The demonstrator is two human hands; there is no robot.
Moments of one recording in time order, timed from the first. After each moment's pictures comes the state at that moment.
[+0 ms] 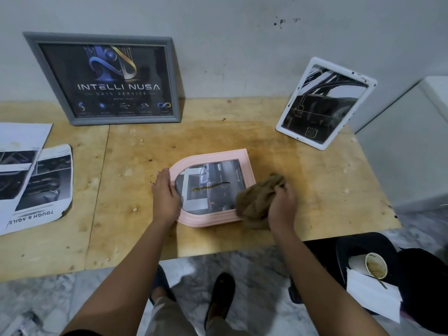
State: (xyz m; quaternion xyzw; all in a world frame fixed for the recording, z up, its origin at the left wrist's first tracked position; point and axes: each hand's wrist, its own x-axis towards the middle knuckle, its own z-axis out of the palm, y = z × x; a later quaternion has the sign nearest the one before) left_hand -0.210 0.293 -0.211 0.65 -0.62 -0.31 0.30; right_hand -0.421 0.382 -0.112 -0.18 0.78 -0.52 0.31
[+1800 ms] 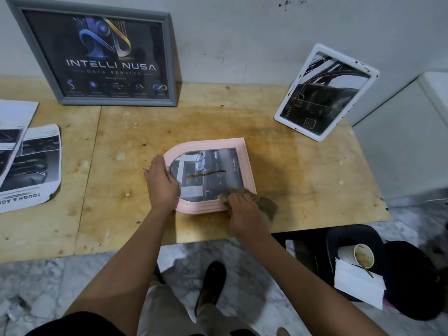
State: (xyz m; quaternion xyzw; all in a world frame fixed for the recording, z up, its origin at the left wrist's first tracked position) left_hand -0.222 0.298 -0.208 0.69 -0.59 -0.26 0.33; right_hand -0.392 0.413 -0.169 -0.68 0.70 -0.17 0.15
